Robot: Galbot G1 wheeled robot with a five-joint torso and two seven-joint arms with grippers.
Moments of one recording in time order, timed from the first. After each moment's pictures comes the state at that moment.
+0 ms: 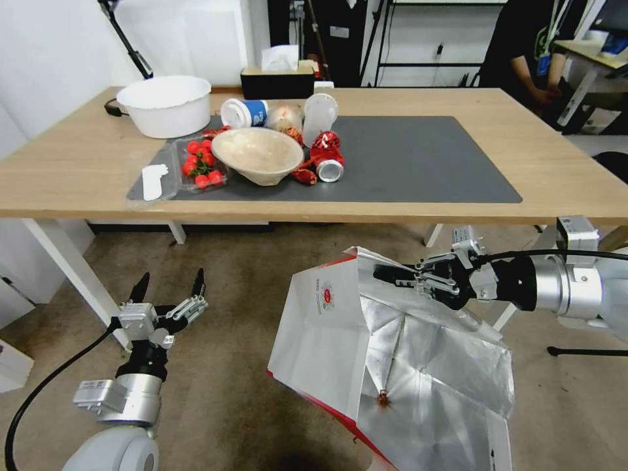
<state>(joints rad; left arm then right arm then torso) 1.71 -1.48 -0.71 -2.23 -0.30 -0.08 0.09 -1.25 0.24 0.59 2.21 1.21 -0.36 -0.65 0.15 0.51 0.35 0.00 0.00</state>
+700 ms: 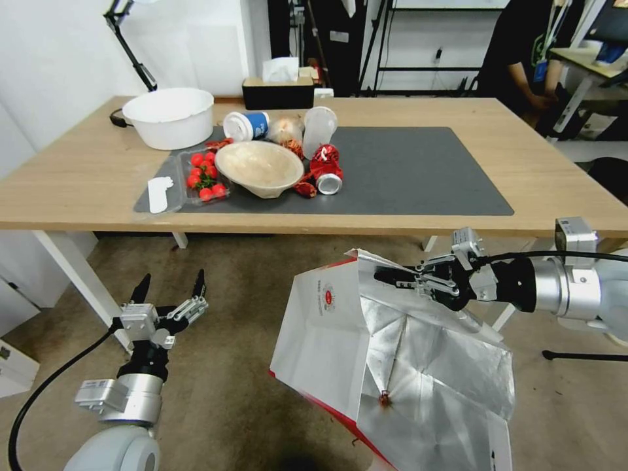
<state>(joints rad) 1.71 -1.48 -0.71 -2.22 -0.30 -0.08 0.09 -1.26 0.24 0.59 2.21 1.21 -0.36 -0.66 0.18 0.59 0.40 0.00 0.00</state>
